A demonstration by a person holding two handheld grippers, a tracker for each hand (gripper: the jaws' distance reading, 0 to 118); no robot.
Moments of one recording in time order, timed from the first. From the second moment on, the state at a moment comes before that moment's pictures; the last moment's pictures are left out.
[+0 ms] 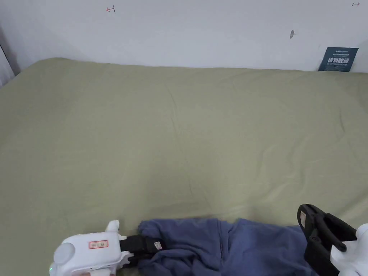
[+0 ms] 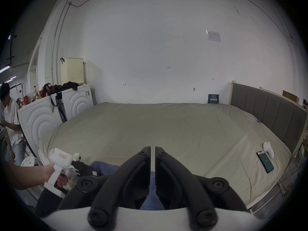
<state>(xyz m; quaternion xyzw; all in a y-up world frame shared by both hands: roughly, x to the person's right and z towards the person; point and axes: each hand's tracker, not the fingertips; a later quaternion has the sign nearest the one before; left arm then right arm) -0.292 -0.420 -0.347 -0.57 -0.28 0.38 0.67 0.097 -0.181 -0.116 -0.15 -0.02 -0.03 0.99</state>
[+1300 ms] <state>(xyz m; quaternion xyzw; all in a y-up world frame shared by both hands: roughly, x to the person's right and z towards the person) -0.116 -0.258 -0.255 -0.33 -0.36 0.18 0.85 0.126 -0.204 -0.065 -0.15 -0.02 -0.05 0.99</state>
